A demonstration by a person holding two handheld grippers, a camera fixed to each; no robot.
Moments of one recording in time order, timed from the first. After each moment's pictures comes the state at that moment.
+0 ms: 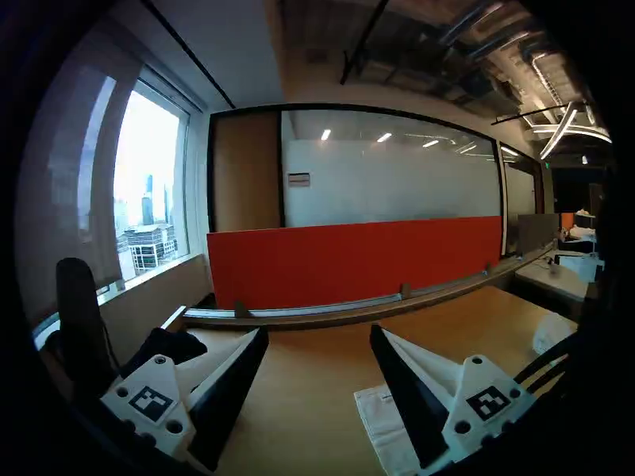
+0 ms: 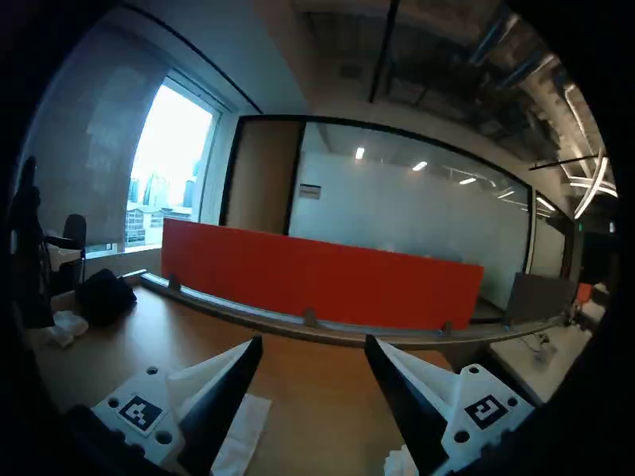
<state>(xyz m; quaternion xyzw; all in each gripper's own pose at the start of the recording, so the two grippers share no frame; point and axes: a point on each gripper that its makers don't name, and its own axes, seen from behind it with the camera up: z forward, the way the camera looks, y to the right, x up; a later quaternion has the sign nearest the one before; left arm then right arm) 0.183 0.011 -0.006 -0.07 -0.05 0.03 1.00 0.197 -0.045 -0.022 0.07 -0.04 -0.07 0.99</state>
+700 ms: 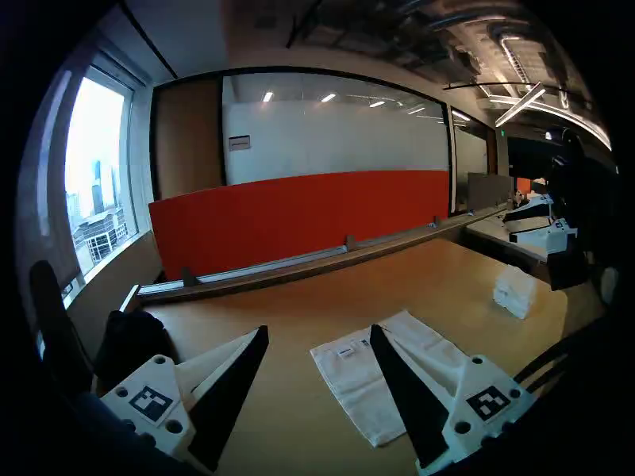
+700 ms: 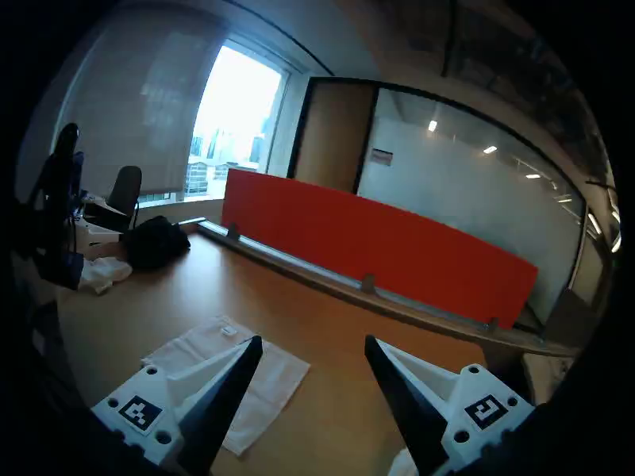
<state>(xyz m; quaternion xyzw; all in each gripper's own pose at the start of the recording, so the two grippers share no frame) 0.123 0.052 -0.030 -0.19 -0.14 0.06 0.97 0.147 -0.075 -0.034 0.20 -0.13 -0.13 0.96</state>
